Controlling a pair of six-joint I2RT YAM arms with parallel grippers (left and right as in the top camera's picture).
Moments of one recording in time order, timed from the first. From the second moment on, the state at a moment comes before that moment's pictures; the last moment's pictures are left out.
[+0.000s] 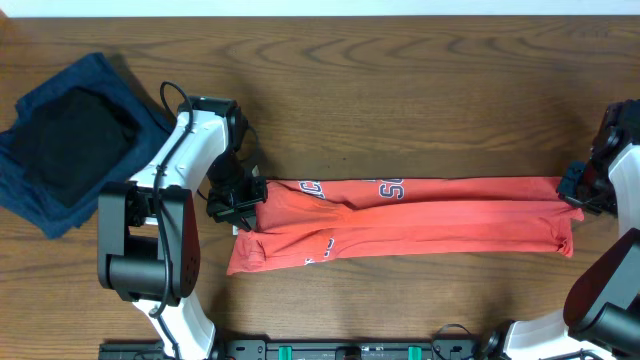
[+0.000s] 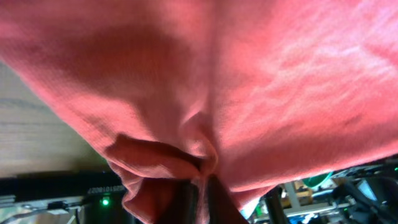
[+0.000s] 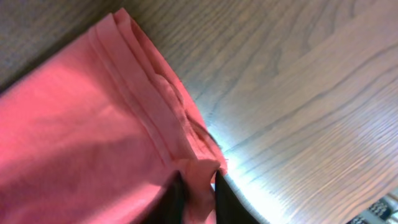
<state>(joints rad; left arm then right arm) -0.14 1.92 1.33 -1.47 0.30 -0.21 -0.44 1.71 1.23 -1.01 0.27 0.16</state>
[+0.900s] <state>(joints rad) -0.14 1.92 1.33 -1.35 0.31 -0.20 -0.52 1.71 1.10 -0.89 0.16 0.06</state>
